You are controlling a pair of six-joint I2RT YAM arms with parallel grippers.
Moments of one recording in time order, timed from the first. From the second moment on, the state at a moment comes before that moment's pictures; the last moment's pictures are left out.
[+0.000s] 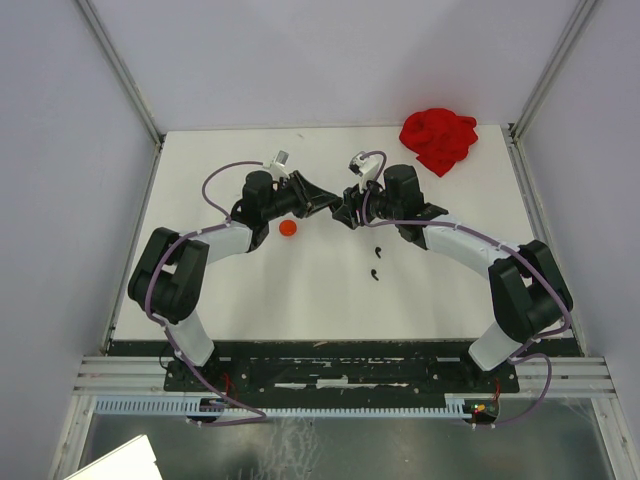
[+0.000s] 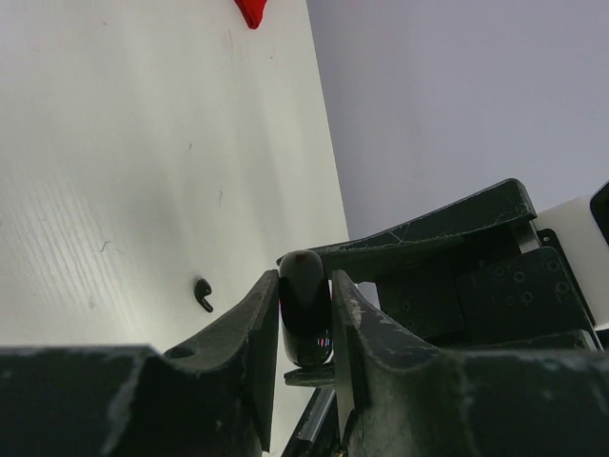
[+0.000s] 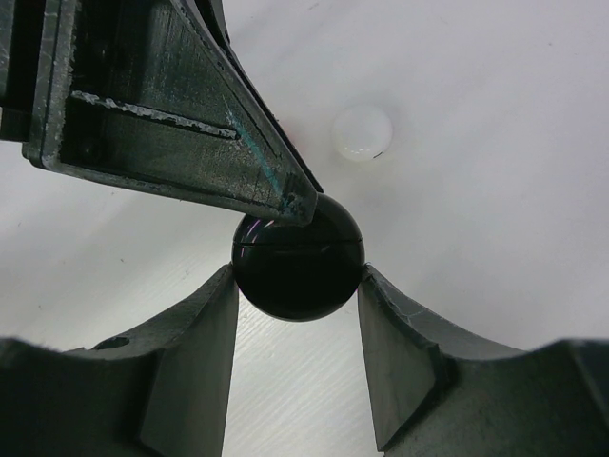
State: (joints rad) left arm -0.40 1.74 0.93 0.60 0.55 -1.05; right arm 0.51 1.62 1.04 0.16 -0.41 0.03
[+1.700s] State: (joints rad) left arm -0.42 1.72 0.54 1.13 0.20 -1.37; right arm 0.53 1.53 1.00 0.07 -0.02 0.33
